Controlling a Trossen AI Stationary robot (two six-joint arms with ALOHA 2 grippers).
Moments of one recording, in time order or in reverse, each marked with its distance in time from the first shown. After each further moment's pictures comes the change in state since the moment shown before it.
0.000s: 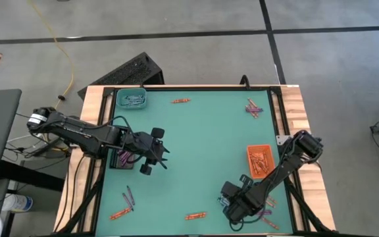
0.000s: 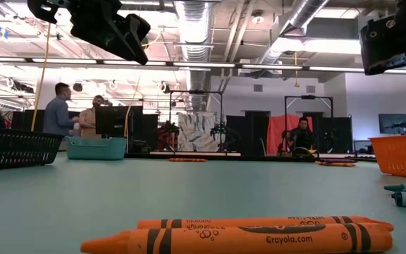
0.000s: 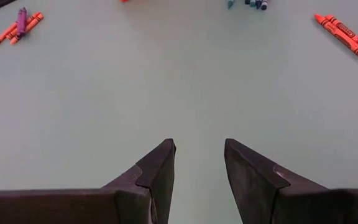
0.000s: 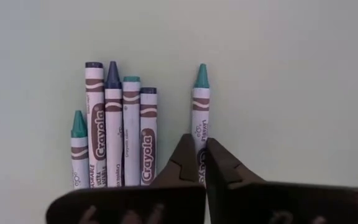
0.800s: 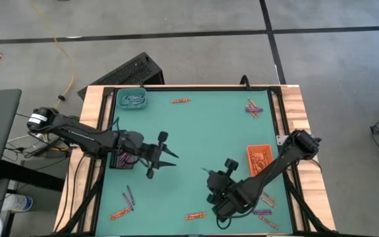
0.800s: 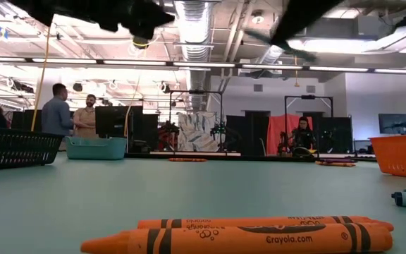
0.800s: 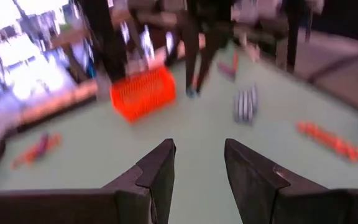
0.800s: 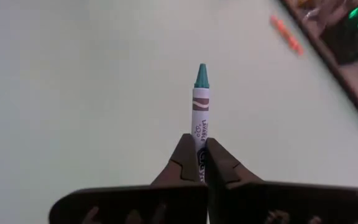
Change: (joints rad) left arm -0.001 0.000 -0.251 0.735 0.130 0.076; right arm -0.085 0.002 0.365 -0.247 0.622 -0.355
